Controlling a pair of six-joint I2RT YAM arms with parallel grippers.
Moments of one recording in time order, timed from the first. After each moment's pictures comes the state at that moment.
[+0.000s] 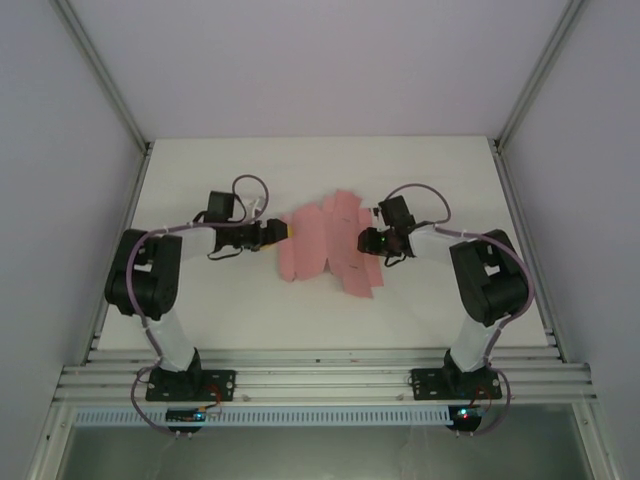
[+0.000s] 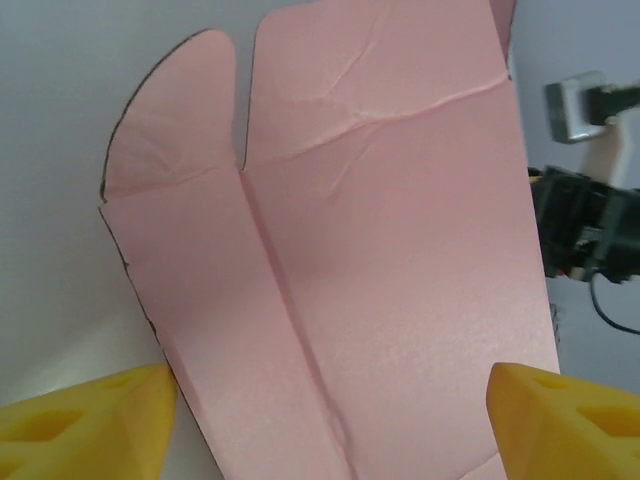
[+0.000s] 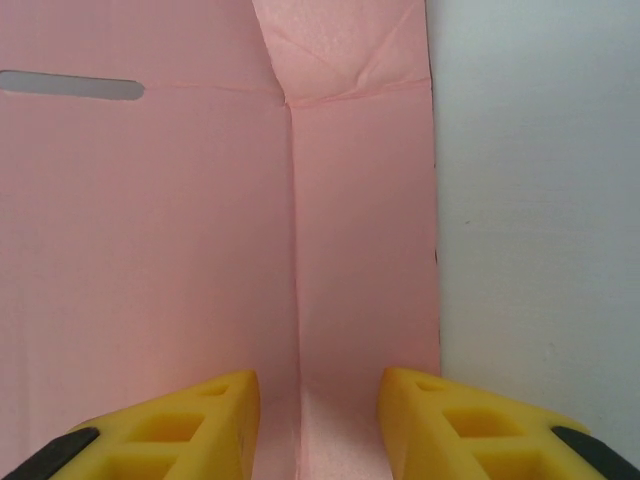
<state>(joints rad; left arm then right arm) -0.22 1.77 0.89 0.04 0.88 -0.44 0.37 1.76 0.91 -0.14 -0.21 0.45</state>
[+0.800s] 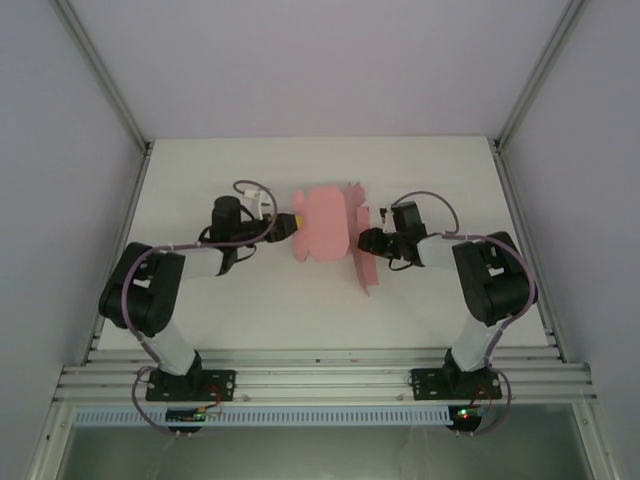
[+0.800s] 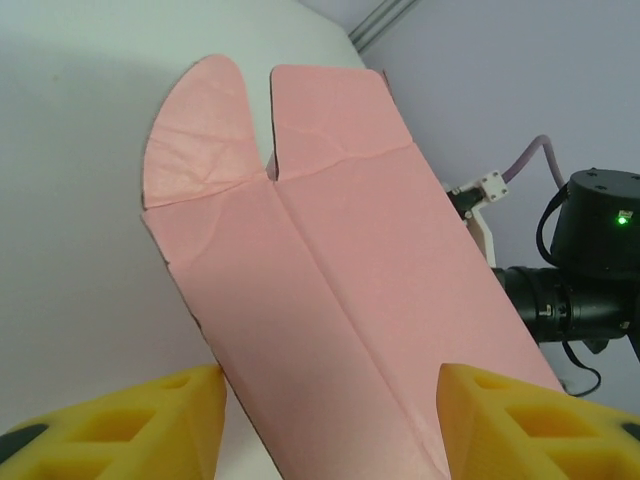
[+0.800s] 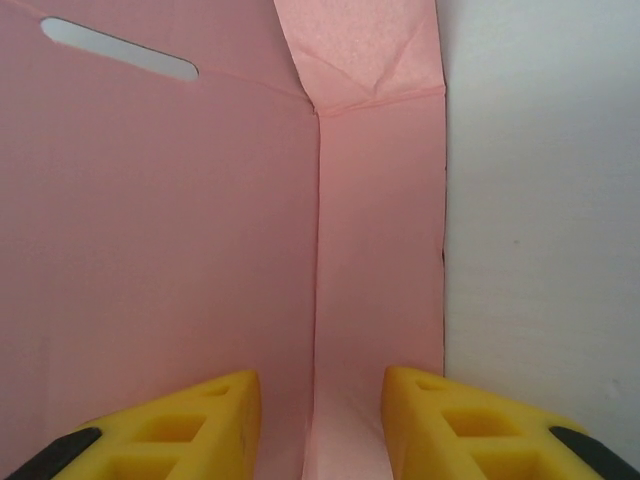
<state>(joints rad) -0.36 1.67 0.70 0.67 0.68 -0.63 0.32 1.76 0.79 0.12 -0.39 0.52</state>
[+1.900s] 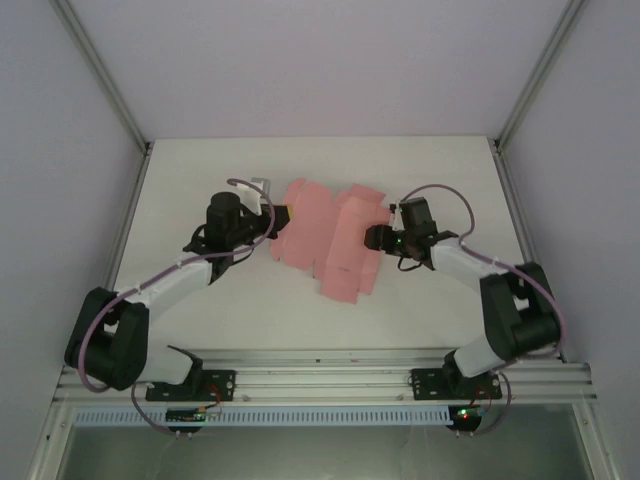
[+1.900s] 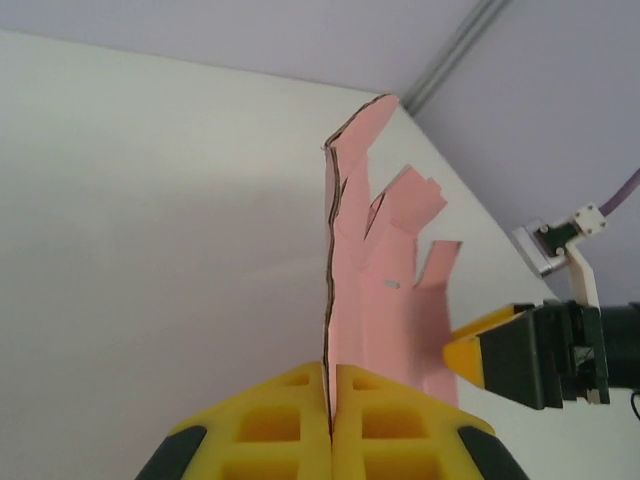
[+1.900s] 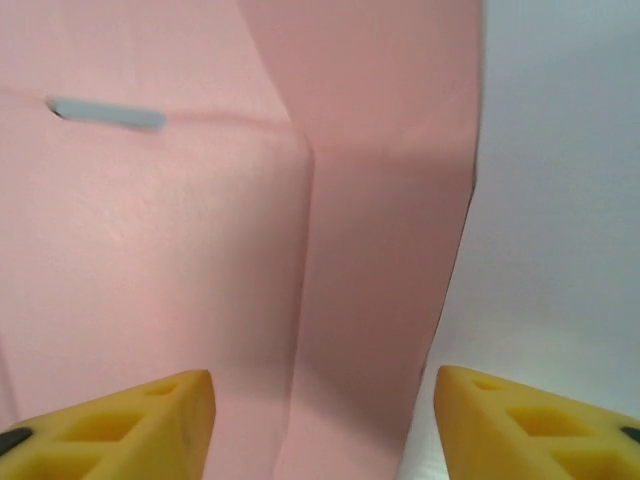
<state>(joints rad) -0.44 1.34 0.75 0.32 0.40 -0.45 0.32 1.46 0.78 -0.15 -0.24 0.45</state>
